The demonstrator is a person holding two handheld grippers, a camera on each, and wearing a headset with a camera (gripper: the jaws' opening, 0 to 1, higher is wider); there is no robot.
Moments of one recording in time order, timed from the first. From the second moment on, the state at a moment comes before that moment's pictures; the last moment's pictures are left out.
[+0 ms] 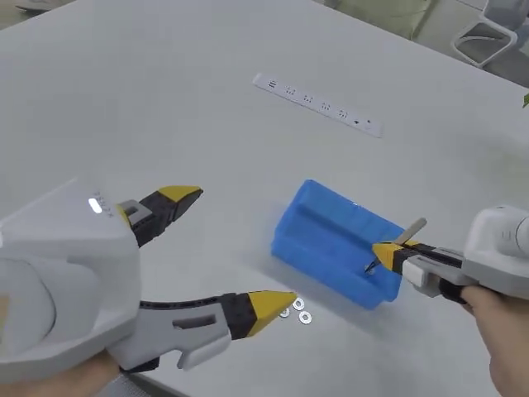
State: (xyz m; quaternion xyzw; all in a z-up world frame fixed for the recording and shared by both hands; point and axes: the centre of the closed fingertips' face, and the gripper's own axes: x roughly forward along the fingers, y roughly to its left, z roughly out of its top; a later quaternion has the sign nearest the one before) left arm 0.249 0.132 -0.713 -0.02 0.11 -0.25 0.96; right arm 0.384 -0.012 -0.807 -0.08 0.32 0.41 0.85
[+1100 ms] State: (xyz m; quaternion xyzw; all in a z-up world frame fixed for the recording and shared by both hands) left arm 0.247 0.126 -0.717 -0.01 0.12 -0.26 0.96; right arm 0.343 0.023 -0.745 -0.10 0.24 0.50 0.83
